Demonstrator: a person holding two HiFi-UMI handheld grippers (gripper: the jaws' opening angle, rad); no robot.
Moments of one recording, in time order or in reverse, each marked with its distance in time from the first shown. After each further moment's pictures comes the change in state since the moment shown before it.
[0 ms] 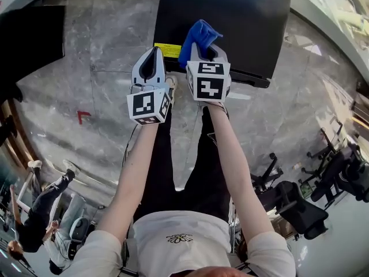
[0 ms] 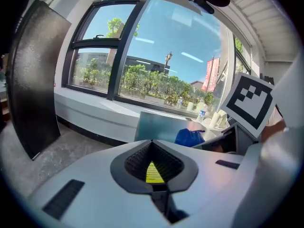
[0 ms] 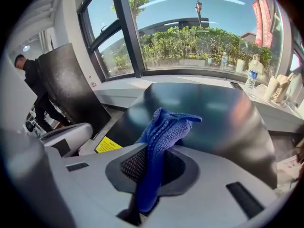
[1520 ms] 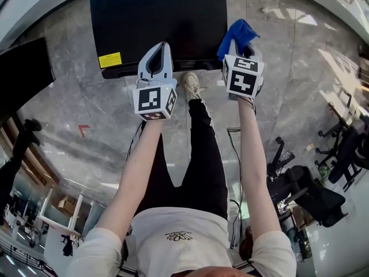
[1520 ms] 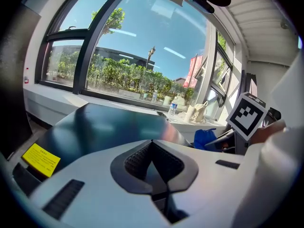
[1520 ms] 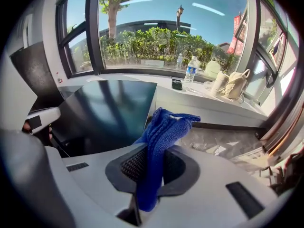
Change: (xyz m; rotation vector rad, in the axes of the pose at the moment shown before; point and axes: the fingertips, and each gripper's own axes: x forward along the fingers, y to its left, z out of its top) left arm 0.054 -0.220 -0.033 0.070 0.054 -0.195; right arm -0.107 -0.298 -0.083 0.088 0.021 -0.326
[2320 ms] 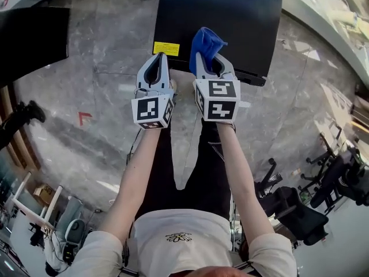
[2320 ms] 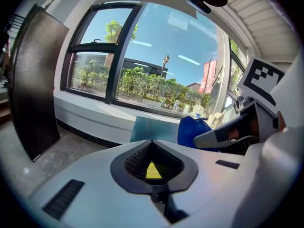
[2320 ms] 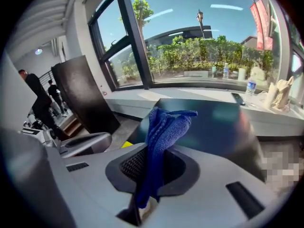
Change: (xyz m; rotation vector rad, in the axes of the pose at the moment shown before) left arm -0.116 0.158 0.022 -0.051 -0.080 0.179; right arm -0.070 0.290 0.061 -0.103 -0.136 0.408
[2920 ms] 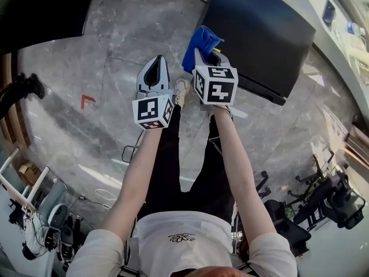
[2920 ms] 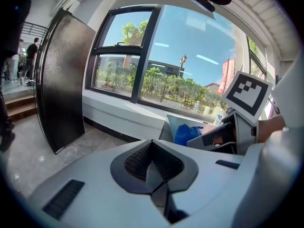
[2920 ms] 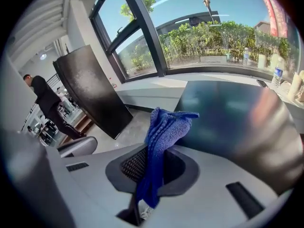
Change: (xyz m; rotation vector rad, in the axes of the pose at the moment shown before) left arm -0.053 0.127 -0.018 -0.088 -0.006 0.198; right arm 0.094 0.114 -0.009 0.001 0.107 0.145
